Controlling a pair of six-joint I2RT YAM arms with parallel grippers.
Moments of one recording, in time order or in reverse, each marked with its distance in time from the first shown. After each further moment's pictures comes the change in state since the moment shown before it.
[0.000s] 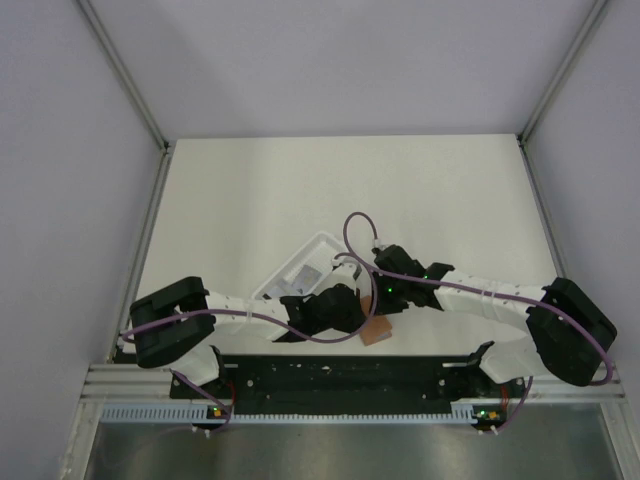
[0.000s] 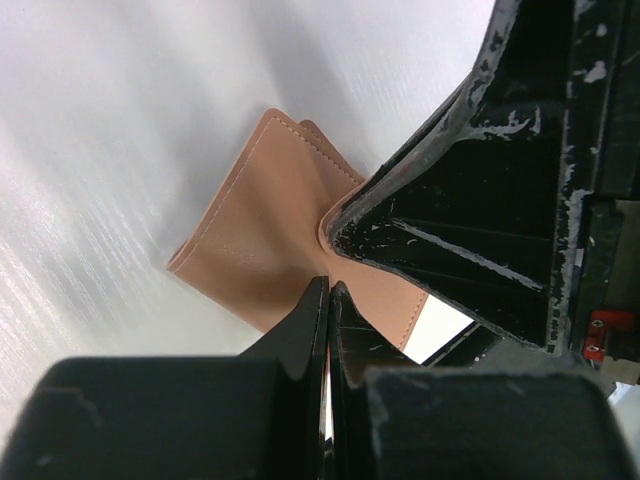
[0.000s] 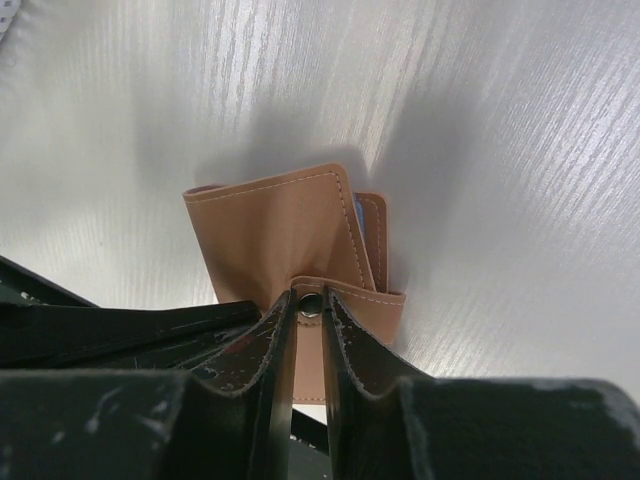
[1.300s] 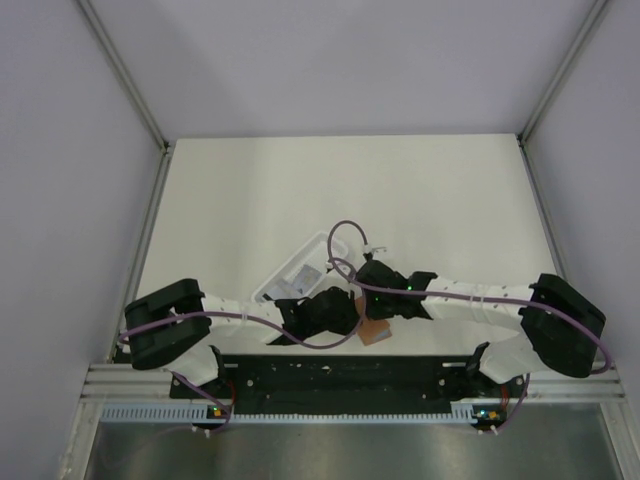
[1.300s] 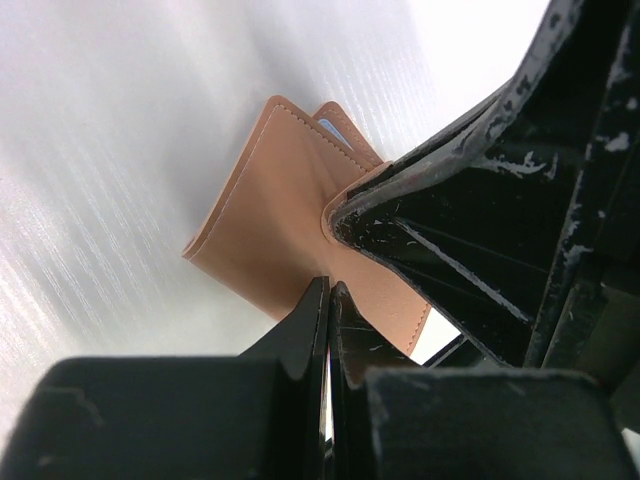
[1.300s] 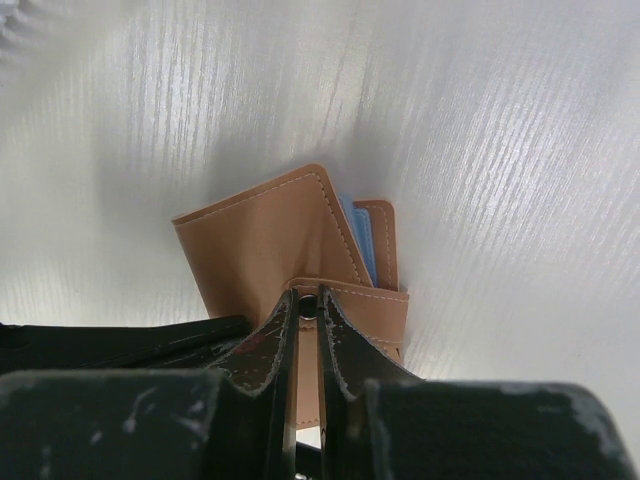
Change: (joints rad) left arm 0.000 -0.029 -0.058 0.029 -0.007 -0.014; right arm 0.173 0.071 0.048 -0.039 0.275 0.112
